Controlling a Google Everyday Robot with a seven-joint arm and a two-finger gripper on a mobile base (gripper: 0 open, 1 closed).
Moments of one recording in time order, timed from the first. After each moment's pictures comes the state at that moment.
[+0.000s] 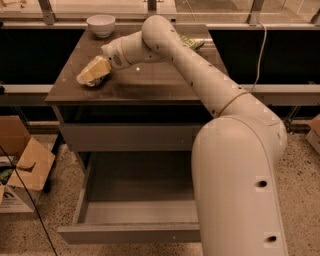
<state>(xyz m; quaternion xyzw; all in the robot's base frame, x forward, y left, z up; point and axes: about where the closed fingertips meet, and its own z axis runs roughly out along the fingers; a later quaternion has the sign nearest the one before) 0.780 0.197 0.873 -0.52 0.65 0.33 0.45</state>
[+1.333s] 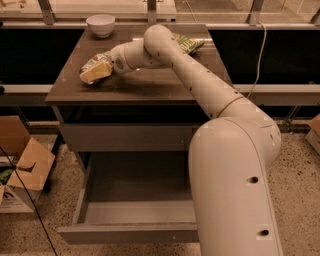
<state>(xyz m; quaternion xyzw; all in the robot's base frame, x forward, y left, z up) 0.803 0.198 0.850 -0.47 0.67 0.34 0.45</state>
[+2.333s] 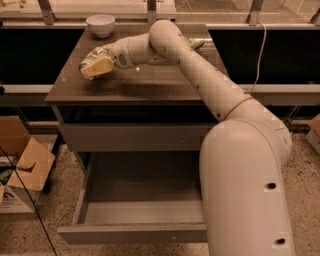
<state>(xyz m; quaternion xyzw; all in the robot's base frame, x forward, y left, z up) 0.791 0.189 0.880 -0.49 0.65 0.35 0.48</state>
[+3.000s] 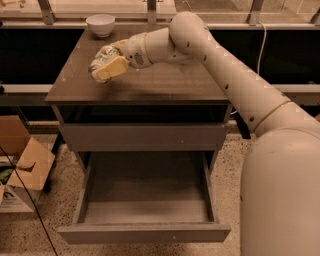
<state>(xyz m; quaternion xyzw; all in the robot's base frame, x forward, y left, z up) 0.731 0.143 0.909 -0.52 0.62 0.35 0.47</state>
